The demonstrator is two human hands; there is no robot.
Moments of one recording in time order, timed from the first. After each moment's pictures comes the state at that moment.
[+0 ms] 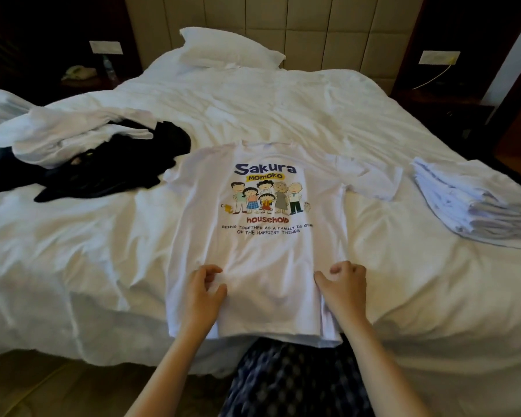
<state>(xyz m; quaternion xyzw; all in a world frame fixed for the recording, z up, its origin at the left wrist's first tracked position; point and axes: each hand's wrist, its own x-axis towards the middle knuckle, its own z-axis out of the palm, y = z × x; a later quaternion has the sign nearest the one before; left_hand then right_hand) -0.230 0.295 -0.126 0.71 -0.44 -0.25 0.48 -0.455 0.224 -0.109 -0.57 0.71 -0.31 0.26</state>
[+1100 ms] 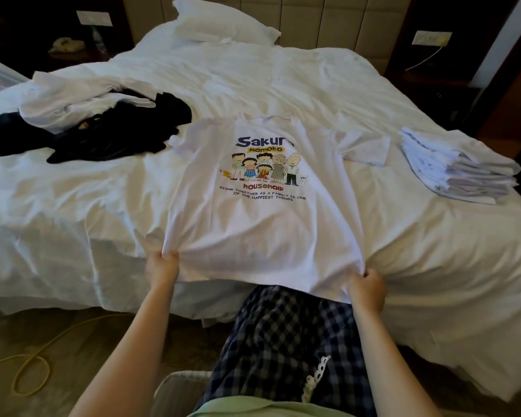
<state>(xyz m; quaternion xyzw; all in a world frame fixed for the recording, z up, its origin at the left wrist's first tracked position) -0.164 0.342 -0.151 0.81 -0.19 -0.27 0.48 -0.494 0.311 -0.139 -0.36 0.79 -0.37 0.33</state>
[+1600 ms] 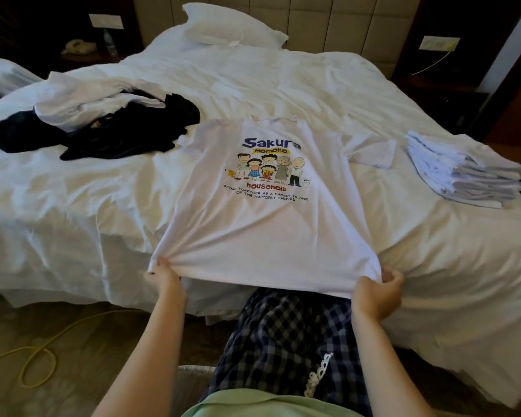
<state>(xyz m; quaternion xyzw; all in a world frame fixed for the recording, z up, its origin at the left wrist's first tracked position) -0.177 0.356 -0.158 0.66 0.09 -0.31 0.68 -0.483 0.326 -0.133 -0.27 0.75 -0.56 0.23</state>
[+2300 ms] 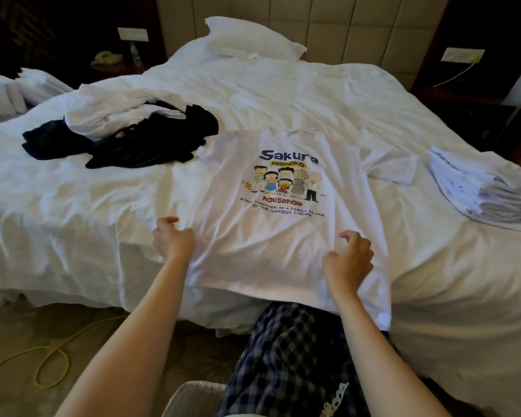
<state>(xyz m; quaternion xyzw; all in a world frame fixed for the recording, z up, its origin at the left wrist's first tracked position) -0.137 0.309 -0.102 0.81 -0.19 -0.17 0.53 -0.417 0.280 -0.100 -0.57 0.70 -0.40 0.16</state>
